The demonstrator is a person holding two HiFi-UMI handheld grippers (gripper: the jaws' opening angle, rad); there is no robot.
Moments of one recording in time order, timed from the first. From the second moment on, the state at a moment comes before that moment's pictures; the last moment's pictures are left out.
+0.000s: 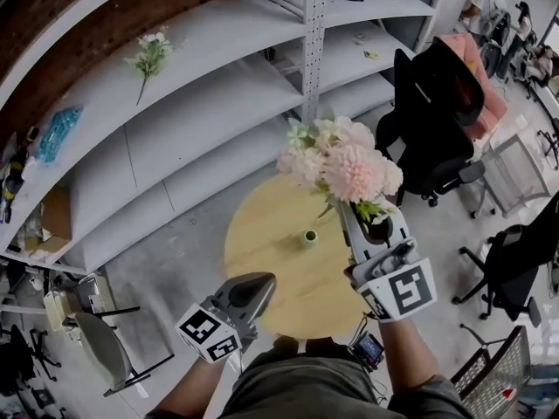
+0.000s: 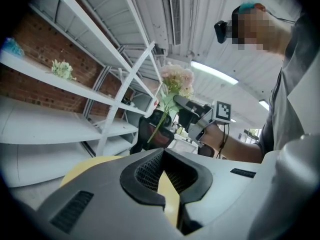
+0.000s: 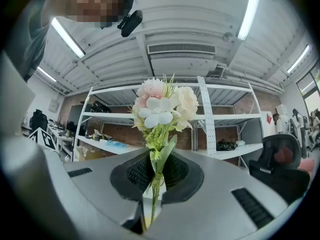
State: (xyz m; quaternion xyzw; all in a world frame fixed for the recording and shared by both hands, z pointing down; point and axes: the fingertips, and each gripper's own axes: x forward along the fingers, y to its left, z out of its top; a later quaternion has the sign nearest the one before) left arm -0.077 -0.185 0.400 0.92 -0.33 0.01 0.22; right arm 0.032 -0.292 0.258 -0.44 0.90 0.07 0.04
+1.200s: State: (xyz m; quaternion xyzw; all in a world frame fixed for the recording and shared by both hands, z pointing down) left arm -0.067 -0.194 0.370 0.91 -0.37 -0.02 0.20; right arm 0.038 -0.264 0.220 -0.39 0.92 0.07 0.06
